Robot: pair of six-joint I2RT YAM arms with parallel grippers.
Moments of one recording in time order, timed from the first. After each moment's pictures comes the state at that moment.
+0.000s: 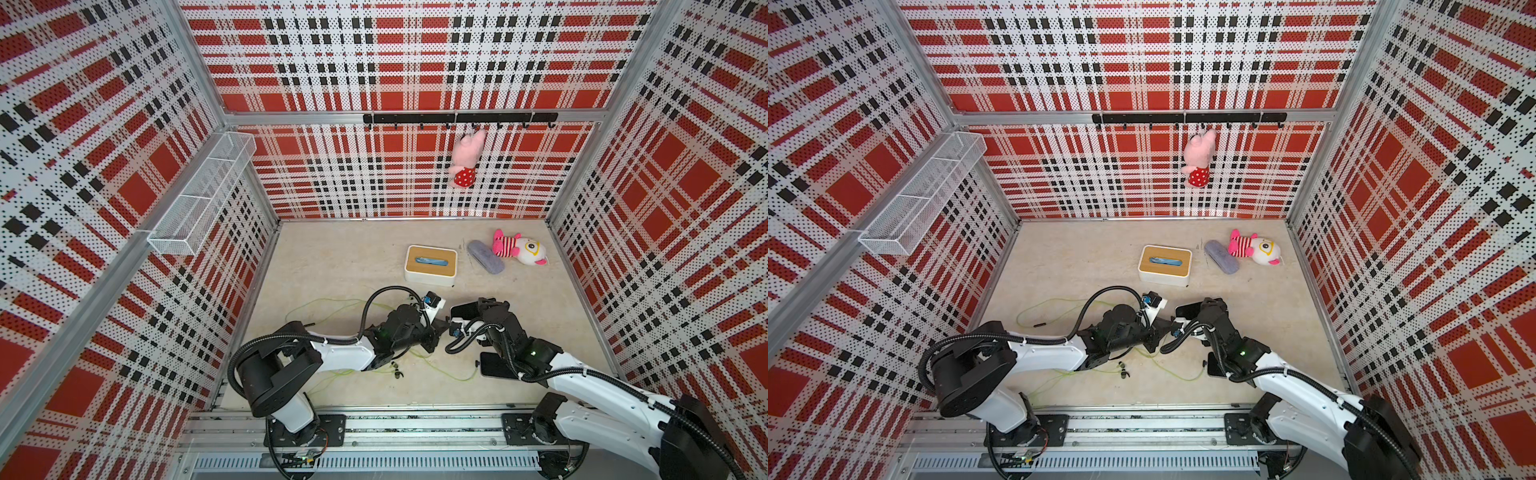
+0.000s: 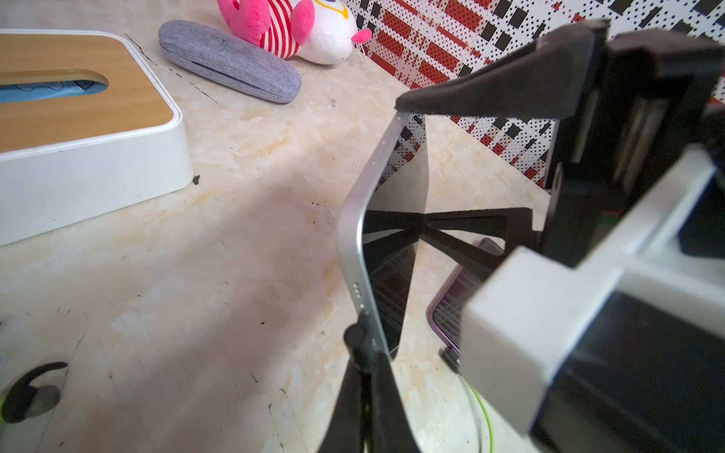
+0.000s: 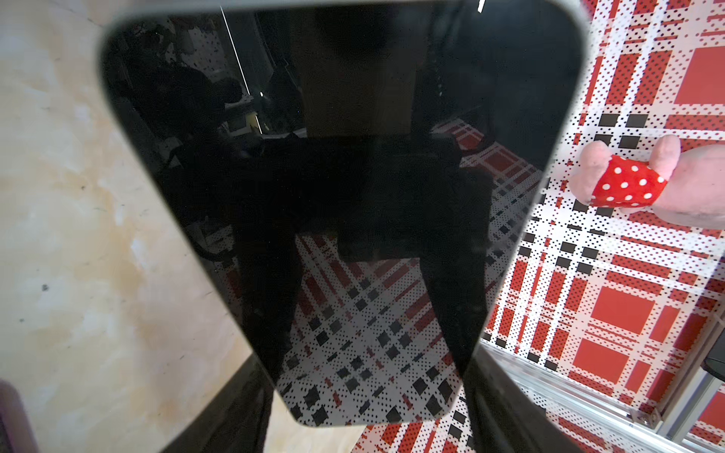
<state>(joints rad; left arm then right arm) -0.94 1.60 0.65 0.55 0.17 -0.31 0.73 0.98 0.46 -0.13 0.48 -1.18</state>
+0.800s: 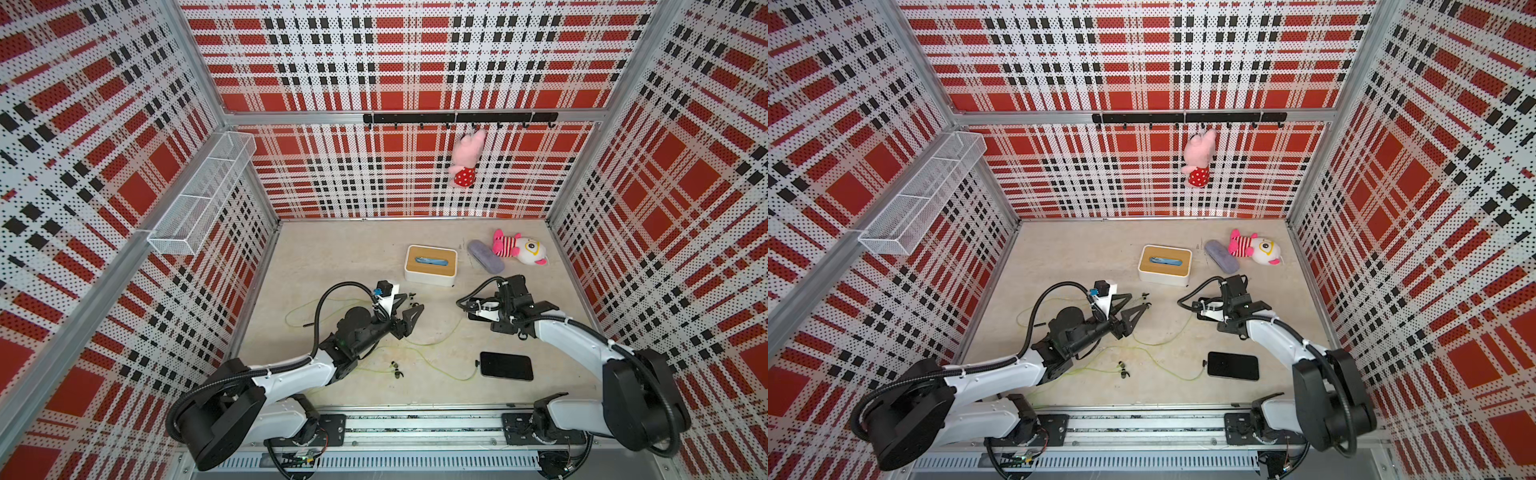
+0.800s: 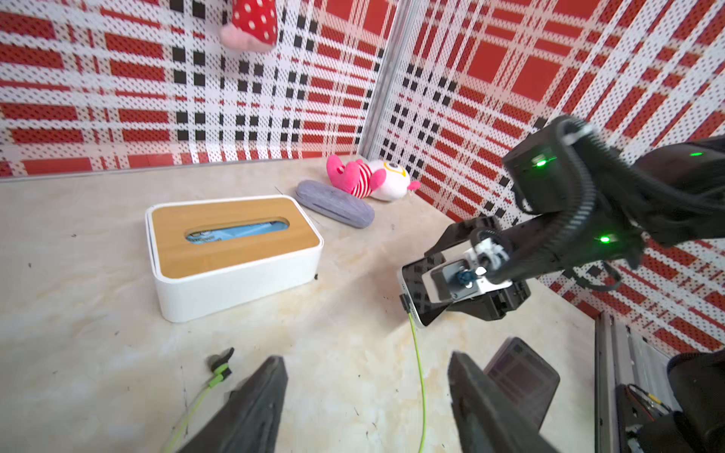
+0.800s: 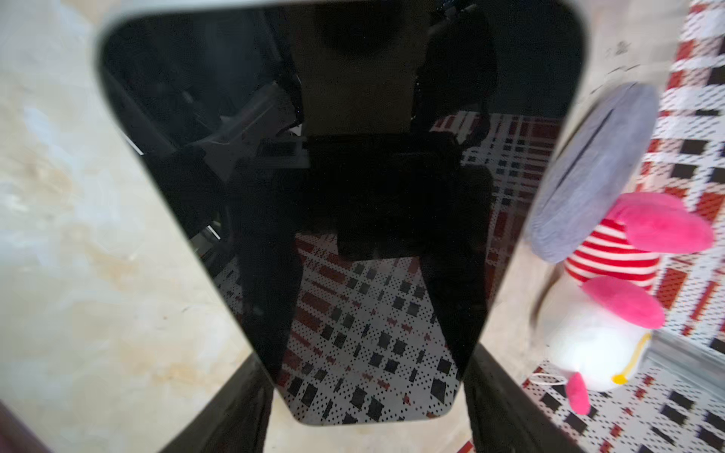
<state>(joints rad) -0.77 1.20 0.39 0.76 0.10 -0.27 0.26 1.38 0.73 -0.42 0.14 -1.16</state>
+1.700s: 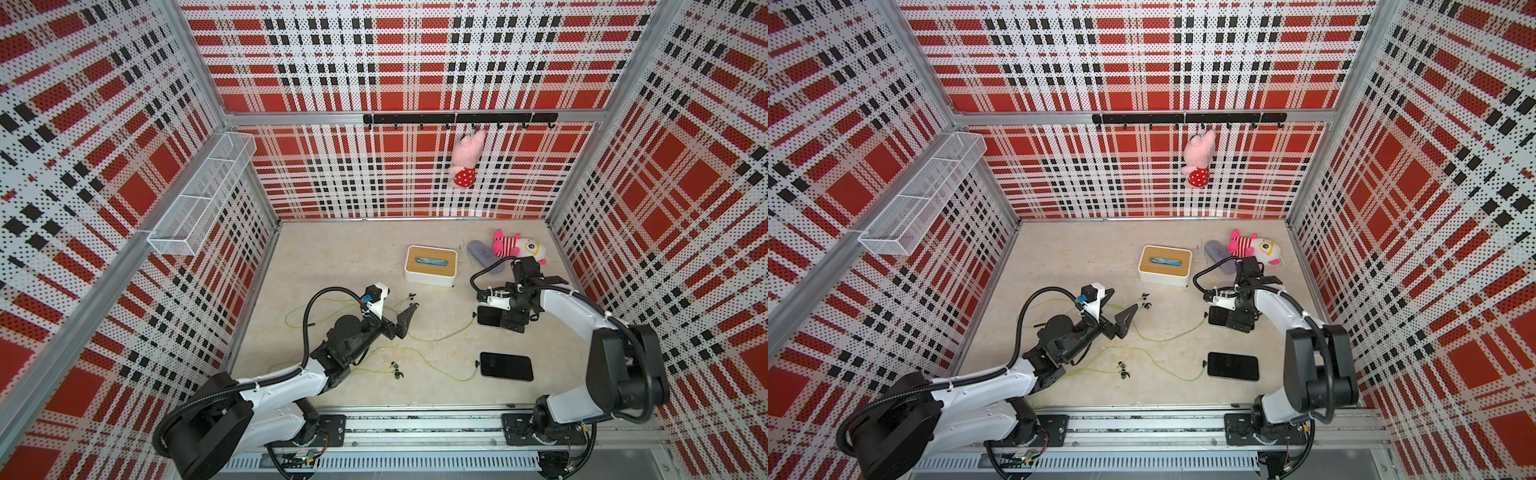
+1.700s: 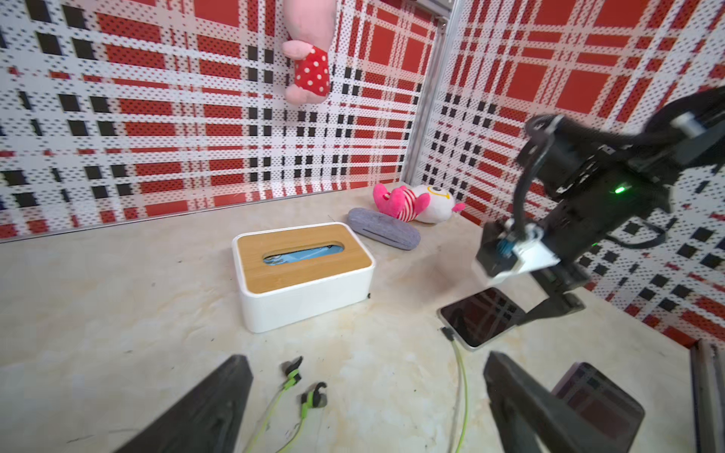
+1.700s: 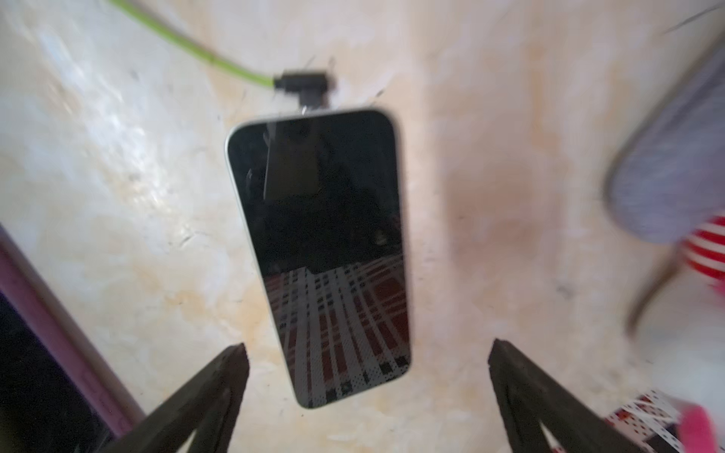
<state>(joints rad) -0.74 1.10 0.29 0.80 -0.08 -0.17 0.10 1.42 0.94 -0.66 -0.06 -1.16</state>
